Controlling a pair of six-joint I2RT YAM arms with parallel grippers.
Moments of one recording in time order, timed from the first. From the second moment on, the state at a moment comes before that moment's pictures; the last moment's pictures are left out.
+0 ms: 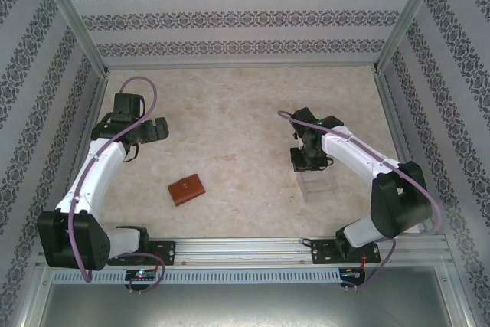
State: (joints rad) left arm -0.01 1.25 1.05 -0.76 -0.08 -0.24; right arm 0.42 1.51 1.05 -1.03 -0.03 0.37
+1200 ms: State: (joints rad) left arm -0.01 1.25 1.05 -0.76 -0.08 -0.23; right arm 0.49 1.59 1.18 -1.03 -0.04 0.45
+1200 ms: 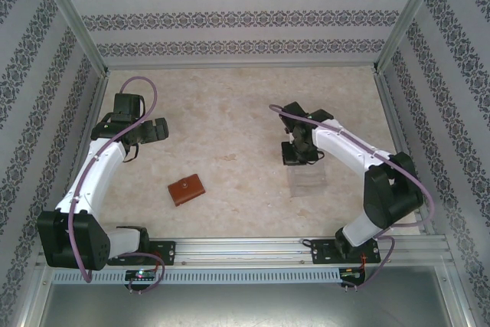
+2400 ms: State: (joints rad) left arm -0.01 1.33 1.06 -0.80 -0.06 -0.21; right arm 0.66 2.55 2.57 -1.36 0.12 0.71
